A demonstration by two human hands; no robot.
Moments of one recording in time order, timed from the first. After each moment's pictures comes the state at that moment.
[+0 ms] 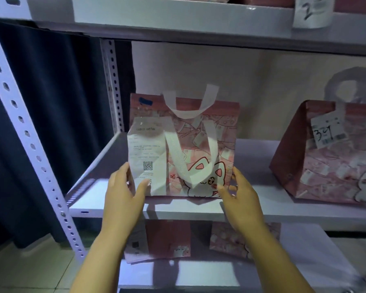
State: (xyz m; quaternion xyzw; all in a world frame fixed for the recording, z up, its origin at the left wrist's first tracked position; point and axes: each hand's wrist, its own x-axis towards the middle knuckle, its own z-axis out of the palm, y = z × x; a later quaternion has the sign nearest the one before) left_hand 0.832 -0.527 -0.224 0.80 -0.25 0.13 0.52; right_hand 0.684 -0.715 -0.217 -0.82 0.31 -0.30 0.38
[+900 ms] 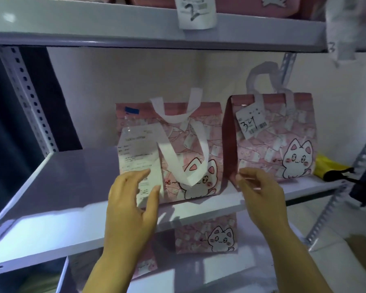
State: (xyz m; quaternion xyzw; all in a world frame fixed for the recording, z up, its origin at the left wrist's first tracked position) left_hand 0.742 -0.614 -0.186 0.71 -0.44 0.20 0.51; right_hand 0.575 -0.792 -0.203 -0.71 0.36 -0.48 0.36
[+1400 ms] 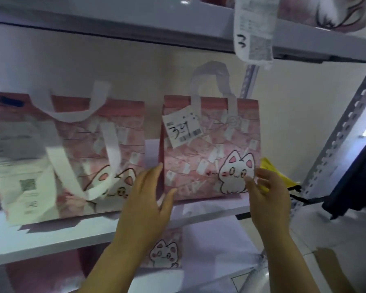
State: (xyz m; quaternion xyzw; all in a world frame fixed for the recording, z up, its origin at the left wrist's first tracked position) left_hand 0.630 -0.780 -0.202 0.75 -0.47 0.09 0.46; right_hand 0.459 -0.947 -0.212 -0.68 0.42 -0.53 0.28
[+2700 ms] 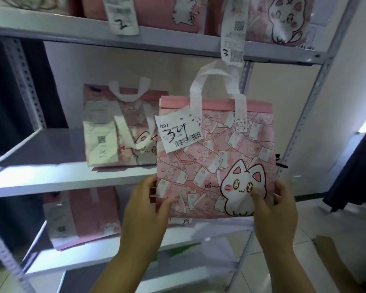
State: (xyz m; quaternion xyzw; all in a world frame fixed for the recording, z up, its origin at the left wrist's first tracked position) left_hand 0.531 -0.615 -0.219 0.71 -0.40 0.04 0.58; right_hand 0.360 -0.772 -0.227 -0.63 0.39 -0.58 0.33
